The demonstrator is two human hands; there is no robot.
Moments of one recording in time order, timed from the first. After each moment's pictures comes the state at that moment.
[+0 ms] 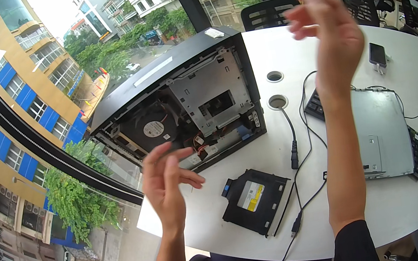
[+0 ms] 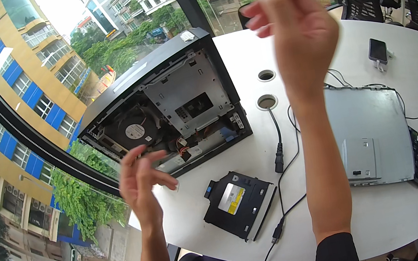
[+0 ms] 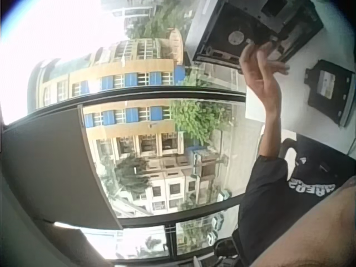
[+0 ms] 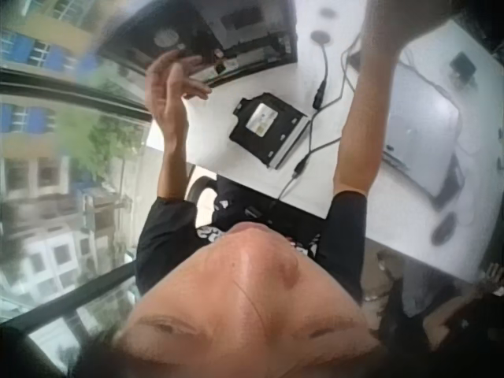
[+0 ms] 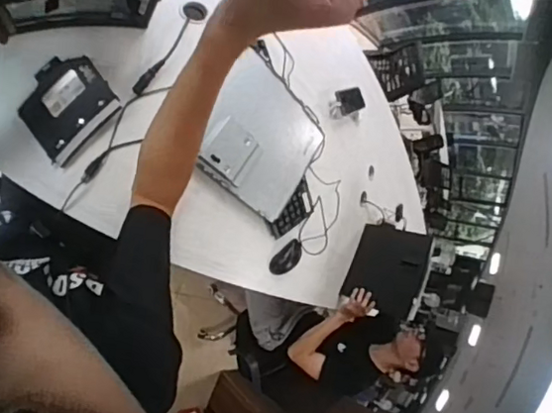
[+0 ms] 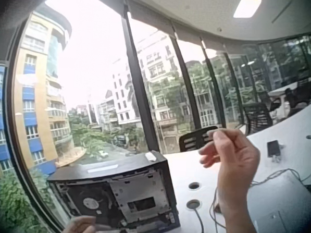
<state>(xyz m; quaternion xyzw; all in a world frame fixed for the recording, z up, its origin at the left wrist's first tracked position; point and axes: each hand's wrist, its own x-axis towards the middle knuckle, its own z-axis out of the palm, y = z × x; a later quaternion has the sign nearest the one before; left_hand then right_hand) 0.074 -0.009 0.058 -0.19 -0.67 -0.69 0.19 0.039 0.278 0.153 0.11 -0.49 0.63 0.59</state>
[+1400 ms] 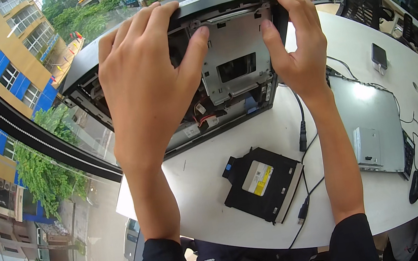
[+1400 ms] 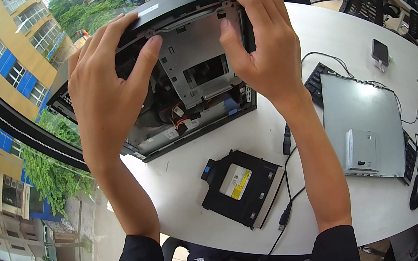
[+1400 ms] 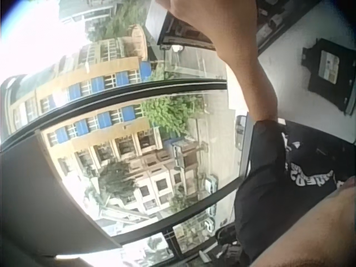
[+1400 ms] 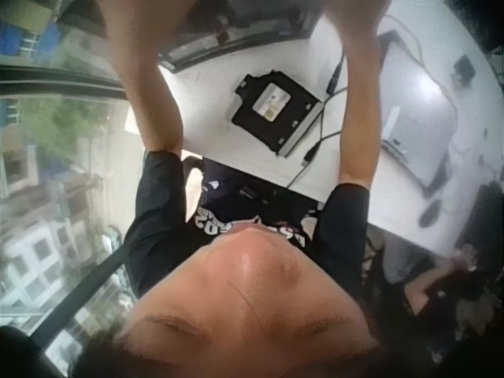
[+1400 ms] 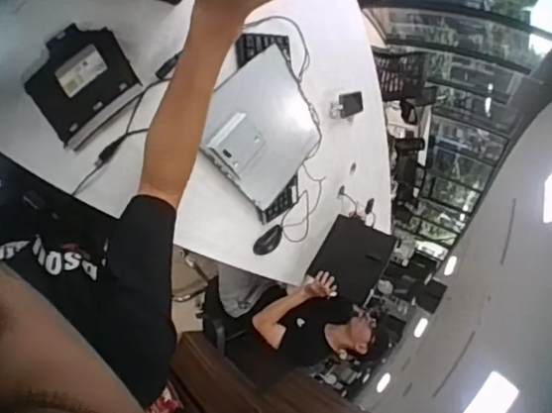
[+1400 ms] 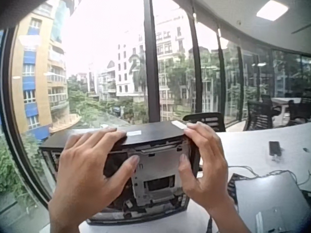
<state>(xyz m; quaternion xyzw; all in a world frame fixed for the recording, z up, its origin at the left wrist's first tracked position) -0.015 -0.001 0.150 -0.29 -0.80 -0.13 0.51 -0.024 0.233 0.099 0.21 -0.73 0.19 0.62</state>
